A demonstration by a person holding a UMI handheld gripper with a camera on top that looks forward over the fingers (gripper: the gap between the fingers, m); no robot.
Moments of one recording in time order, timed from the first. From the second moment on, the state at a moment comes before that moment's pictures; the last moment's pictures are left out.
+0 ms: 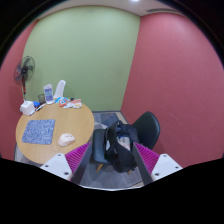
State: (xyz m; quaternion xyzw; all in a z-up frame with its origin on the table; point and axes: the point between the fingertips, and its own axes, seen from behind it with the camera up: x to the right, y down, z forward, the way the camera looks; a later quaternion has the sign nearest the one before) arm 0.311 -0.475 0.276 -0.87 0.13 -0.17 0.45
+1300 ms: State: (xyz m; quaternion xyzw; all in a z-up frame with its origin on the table) arm 0.124 -0.227 -0.001 -0.91 0.10 0.01 0.40
